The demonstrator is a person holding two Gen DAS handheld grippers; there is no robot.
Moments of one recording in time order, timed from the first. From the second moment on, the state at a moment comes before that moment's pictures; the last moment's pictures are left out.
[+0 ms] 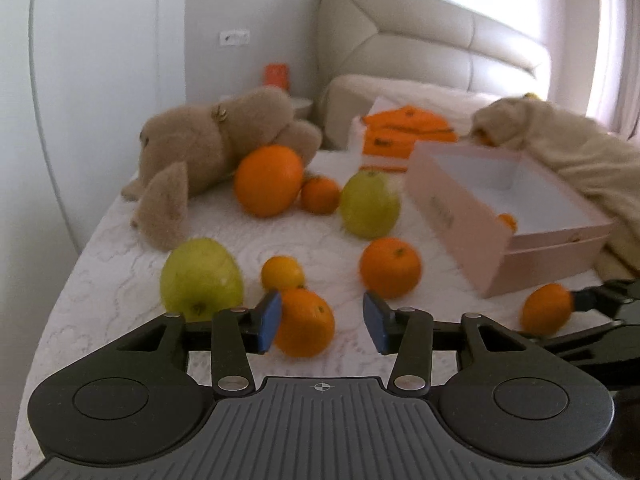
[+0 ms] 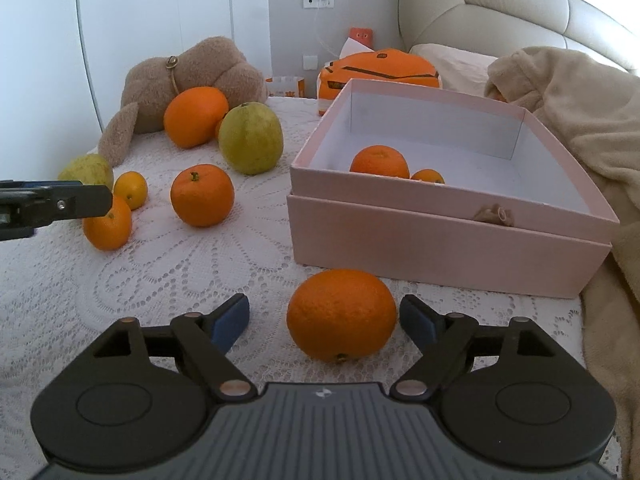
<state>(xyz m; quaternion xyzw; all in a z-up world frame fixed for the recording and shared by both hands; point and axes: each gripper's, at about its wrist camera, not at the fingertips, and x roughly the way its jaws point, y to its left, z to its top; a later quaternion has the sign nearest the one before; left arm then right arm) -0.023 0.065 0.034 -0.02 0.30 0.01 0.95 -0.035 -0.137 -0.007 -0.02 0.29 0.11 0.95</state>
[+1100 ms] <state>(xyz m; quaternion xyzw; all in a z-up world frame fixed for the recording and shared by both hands) -0.006 0.066 0.014 0.06 0.30 0.03 0.95 -0.033 -0.137 -0.012 -0.02 0.30 0.10 0.95</state>
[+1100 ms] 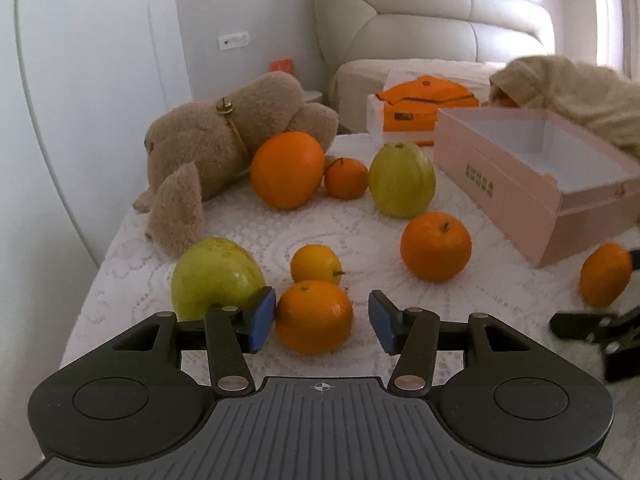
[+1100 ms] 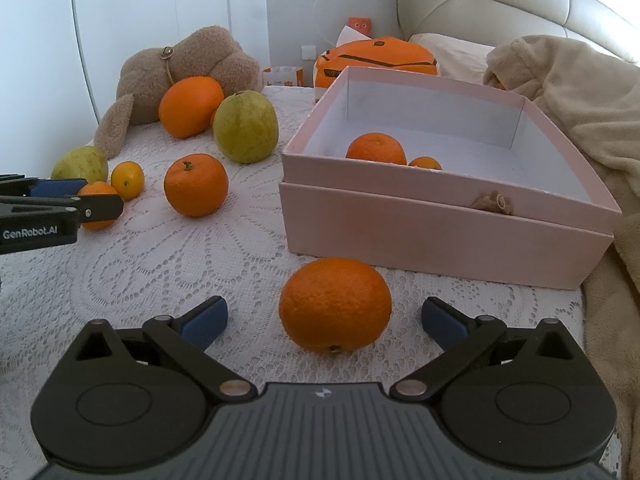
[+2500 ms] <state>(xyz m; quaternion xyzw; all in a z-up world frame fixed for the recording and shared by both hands) 0.214 -0.065 0.081 -0.06 0.34 -0.23 0.91 0.073 -0.250 0.073 0.09 0.29 -0.03 0.95</state>
